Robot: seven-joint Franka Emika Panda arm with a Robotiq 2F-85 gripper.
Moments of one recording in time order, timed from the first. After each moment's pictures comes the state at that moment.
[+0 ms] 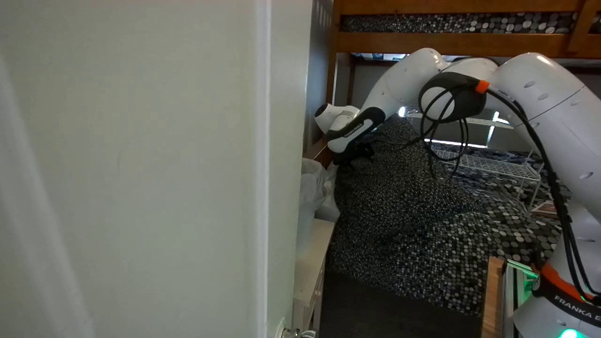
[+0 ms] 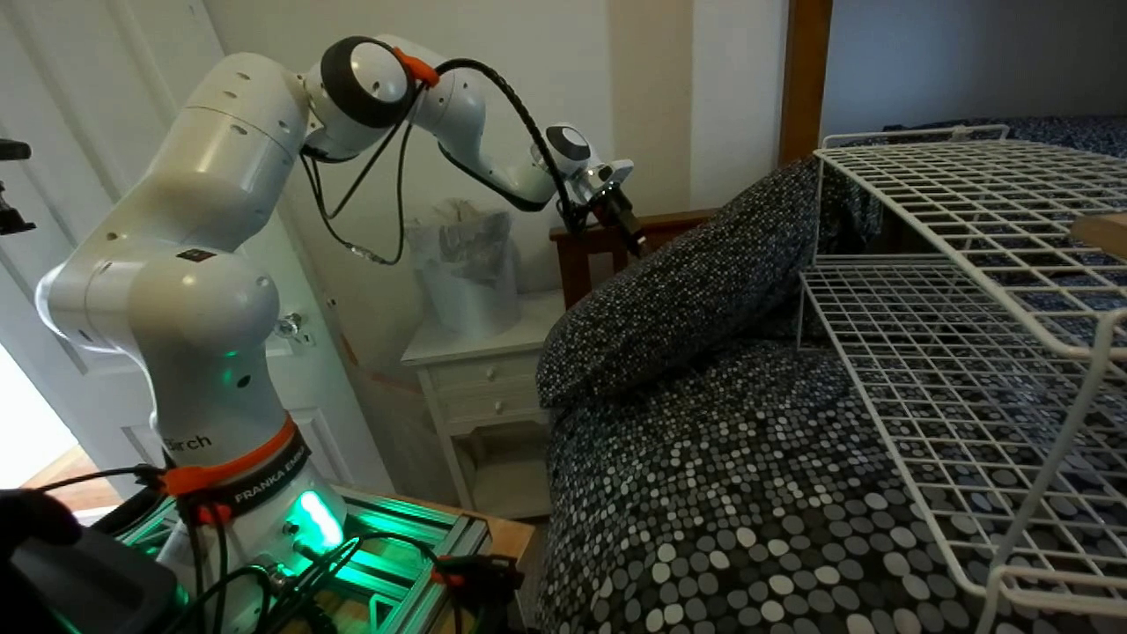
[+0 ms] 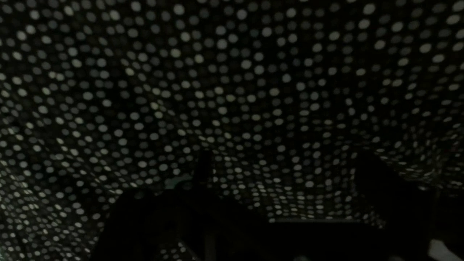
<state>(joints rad) 0.02 0.84 -0.42 -1.34 -0.50 1.96 1.04</state>
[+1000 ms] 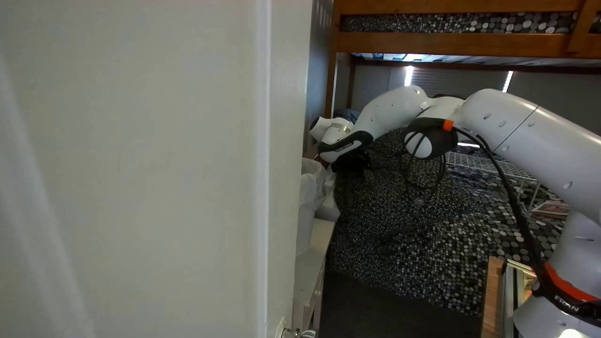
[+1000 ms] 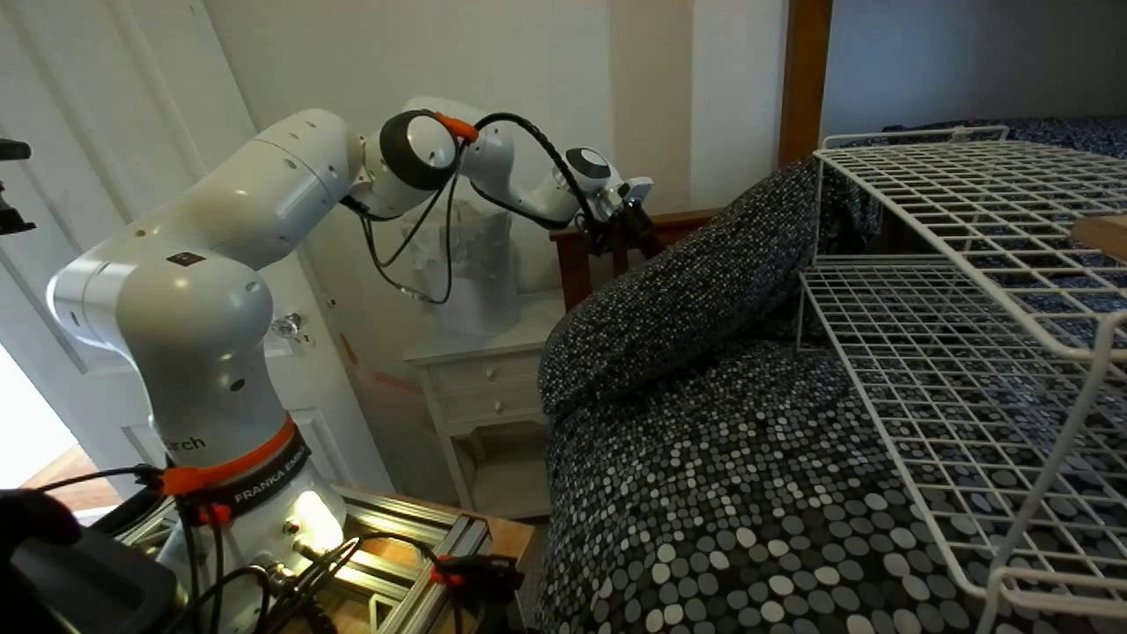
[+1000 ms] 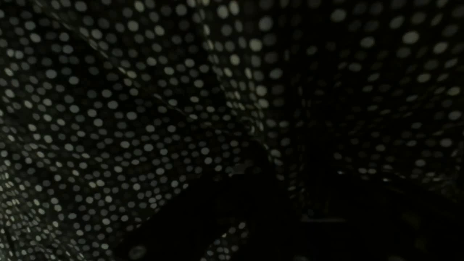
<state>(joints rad) -0.07 1.13 -0.41 -0.91 -0.49 1.70 1.03</state>
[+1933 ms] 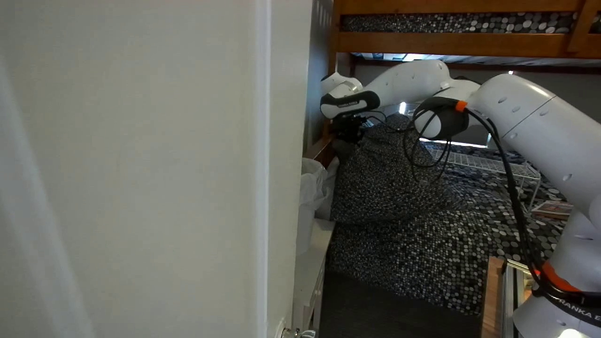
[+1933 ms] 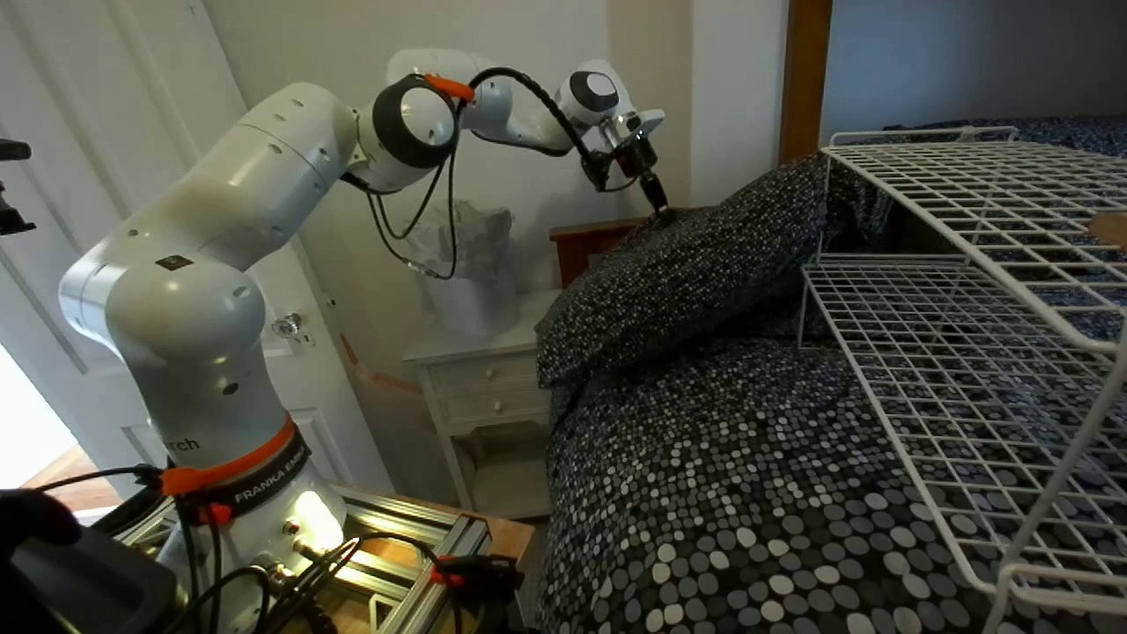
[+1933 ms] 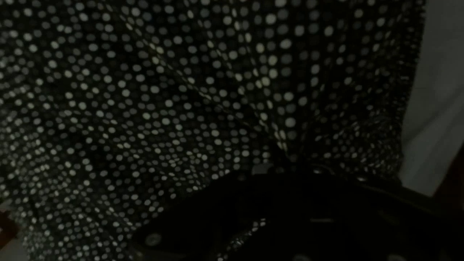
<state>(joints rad) -0.17 1.00 -0.36 -0.77 -0.27 1.69 0.91</state>
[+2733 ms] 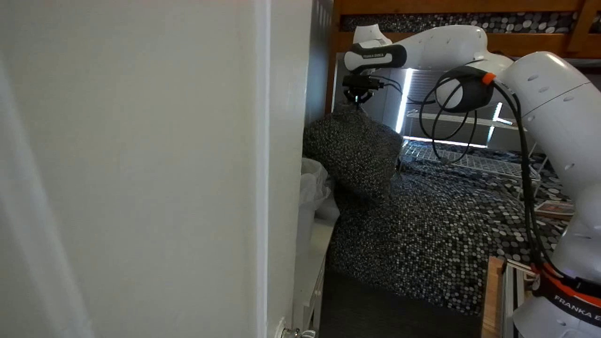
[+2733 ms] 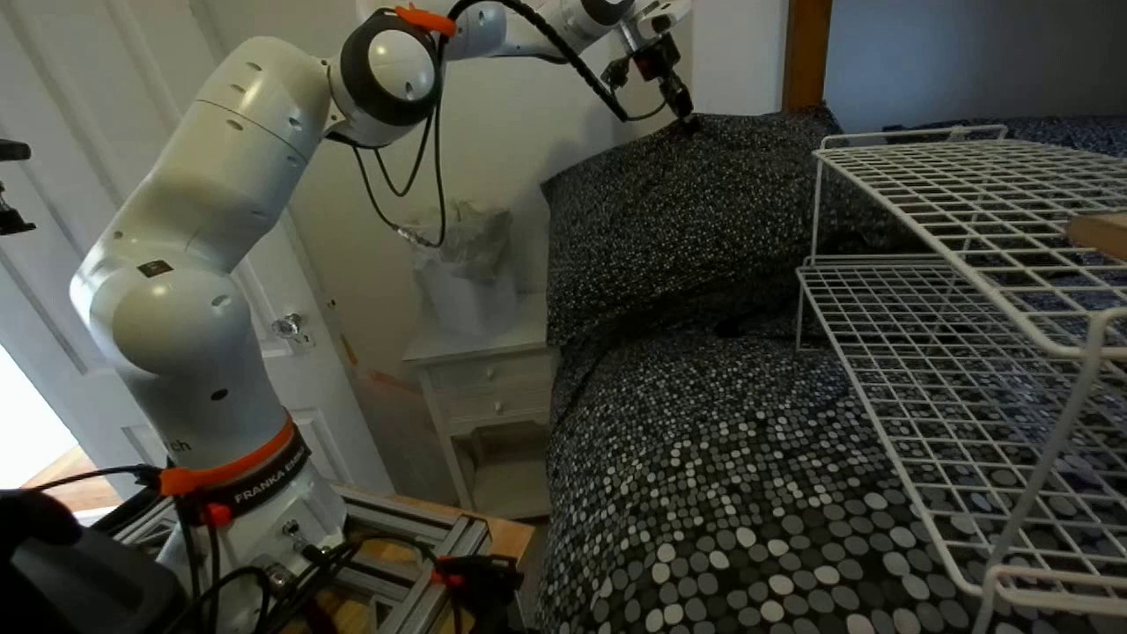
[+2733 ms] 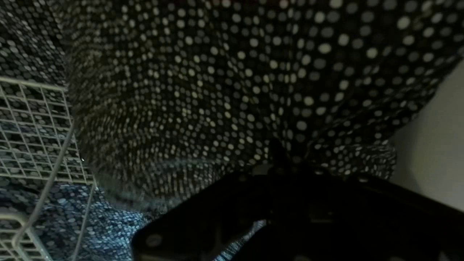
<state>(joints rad) -0.31 0.79 -0.28 -0.76 -0.08 1.93 0.72</state>
